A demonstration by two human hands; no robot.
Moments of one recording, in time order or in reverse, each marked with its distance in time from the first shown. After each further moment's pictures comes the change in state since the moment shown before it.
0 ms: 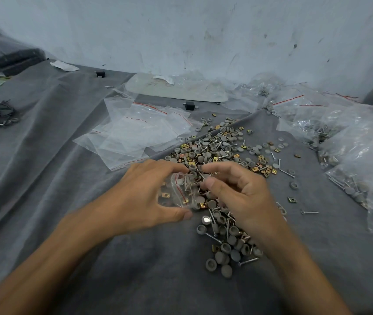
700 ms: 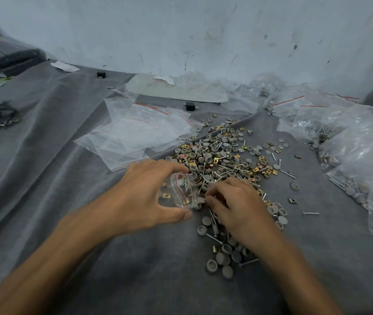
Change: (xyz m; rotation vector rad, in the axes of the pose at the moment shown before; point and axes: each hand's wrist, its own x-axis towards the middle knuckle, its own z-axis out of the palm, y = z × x) left_hand -0.001 -0.003 -0.002 0.007 -0.004 0.010; right_hand 0.005 0.027 -0.002 -0.957 -0.068 0.000
